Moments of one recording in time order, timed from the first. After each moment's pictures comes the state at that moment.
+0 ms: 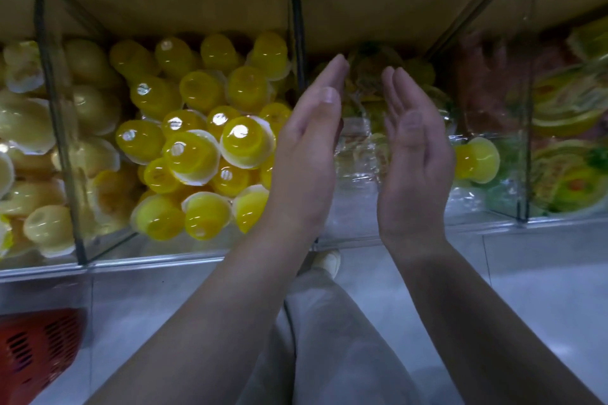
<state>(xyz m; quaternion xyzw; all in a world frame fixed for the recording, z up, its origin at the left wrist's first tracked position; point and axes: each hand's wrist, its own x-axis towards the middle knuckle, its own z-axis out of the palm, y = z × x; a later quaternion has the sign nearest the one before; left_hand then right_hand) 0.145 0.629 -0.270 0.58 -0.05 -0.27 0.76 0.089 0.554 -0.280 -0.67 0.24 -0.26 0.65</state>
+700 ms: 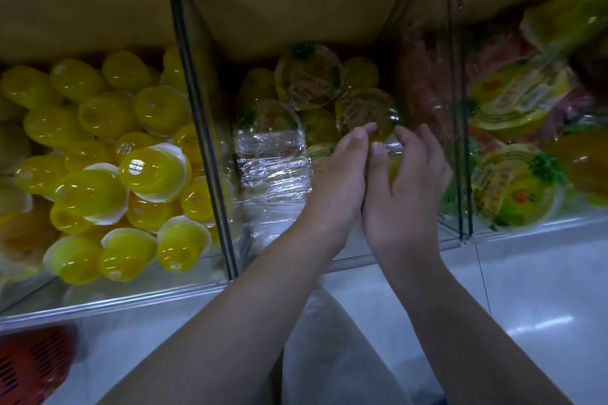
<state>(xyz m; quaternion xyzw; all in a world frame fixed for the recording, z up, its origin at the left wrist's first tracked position) 0.110 0.522 -0.305 0.63 0.03 -0.46 0.63 0.054 0.474 -0.306 -0.81 0.46 -0.09 0.36</state>
